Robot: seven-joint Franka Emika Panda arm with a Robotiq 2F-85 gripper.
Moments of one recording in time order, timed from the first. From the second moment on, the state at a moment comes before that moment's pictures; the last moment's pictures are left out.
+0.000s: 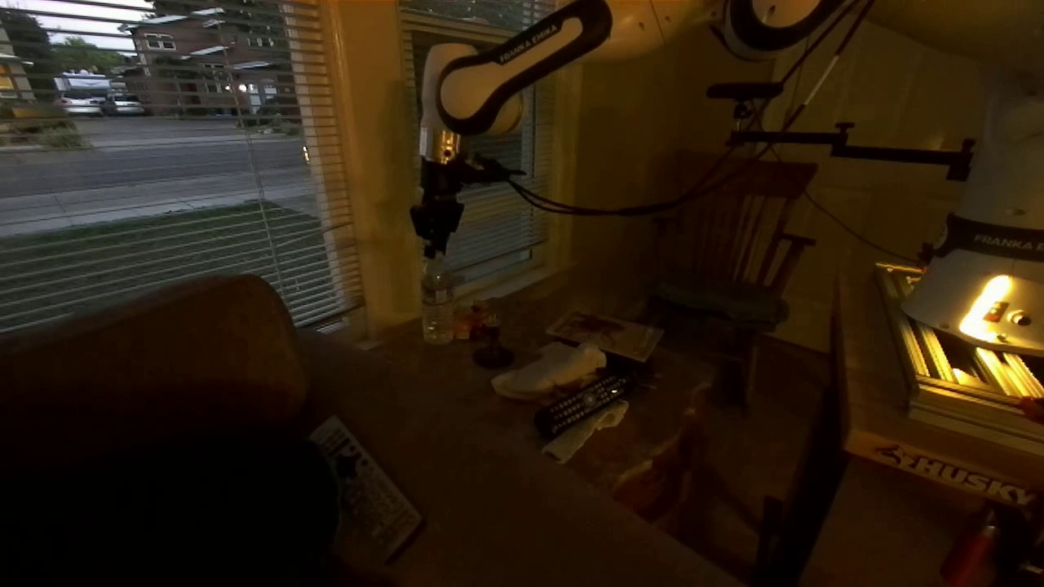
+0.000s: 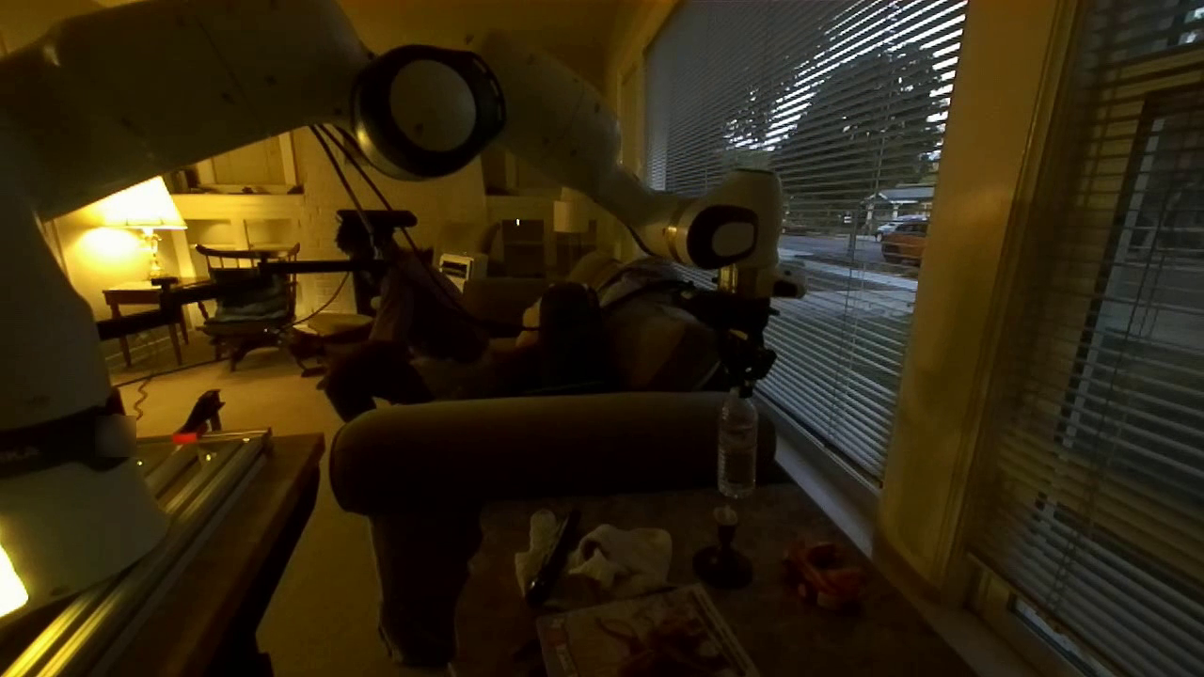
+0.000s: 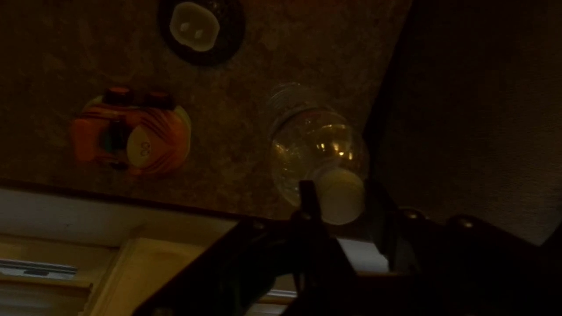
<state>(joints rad) 0.25 1.16 -0.01 -0.90 0.07 2.20 0.10</state>
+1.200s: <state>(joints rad) 0.25 1.18 0.02 -1.05 0.08 2.40 -0.02</state>
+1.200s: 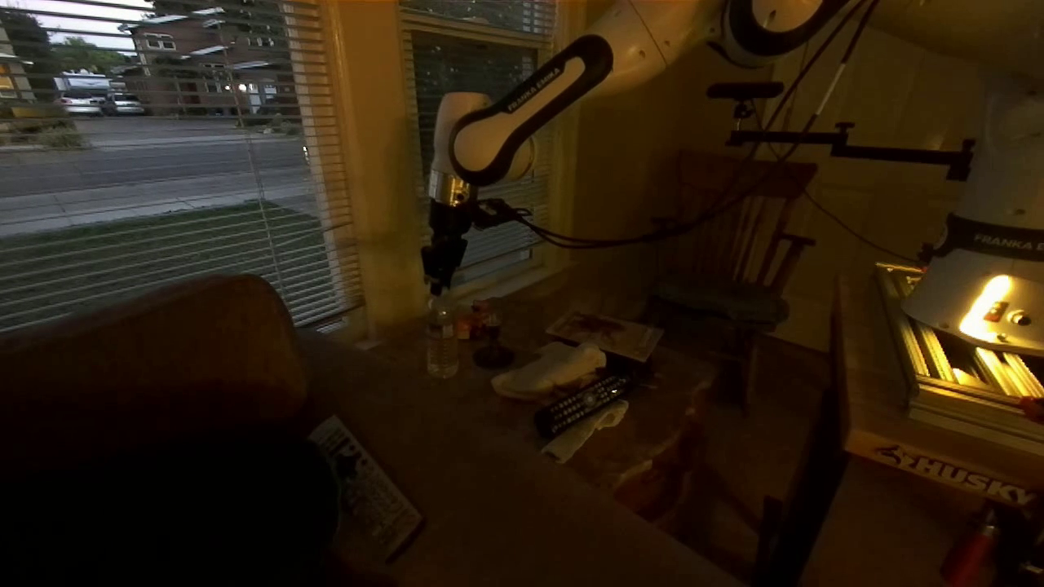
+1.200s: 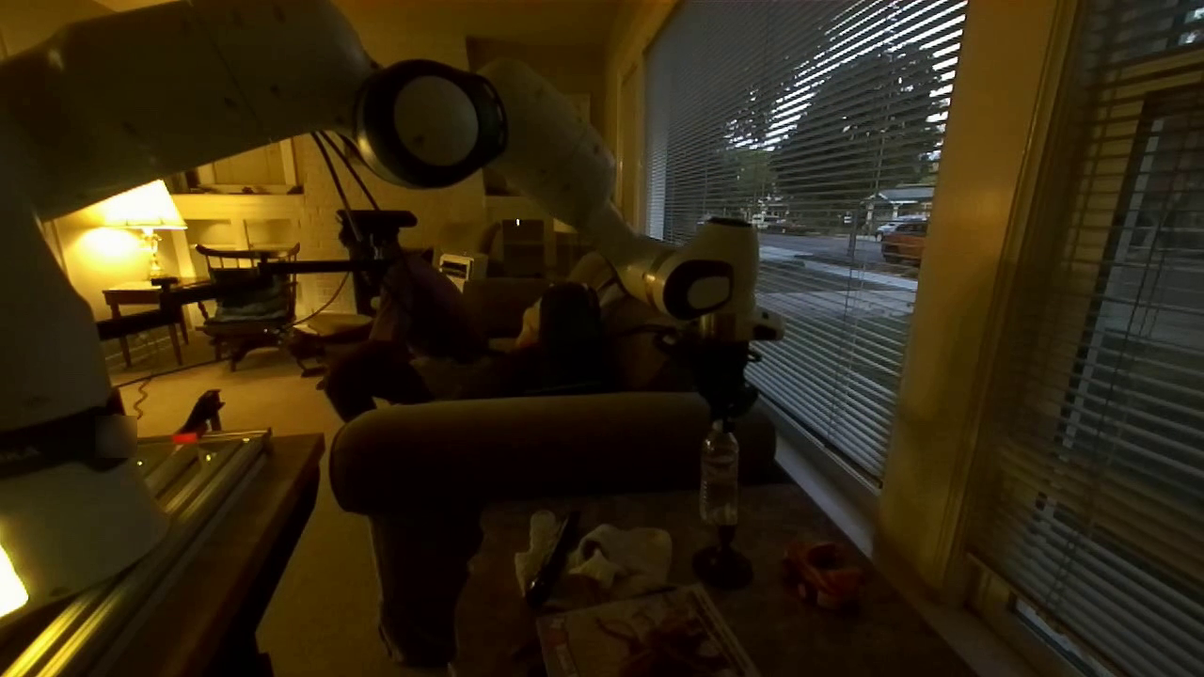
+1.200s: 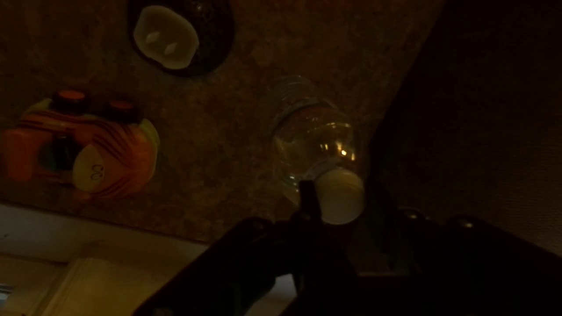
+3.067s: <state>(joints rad) 0.13 0.64 0.11 -1.35 0.14 1.71 0.03</state>
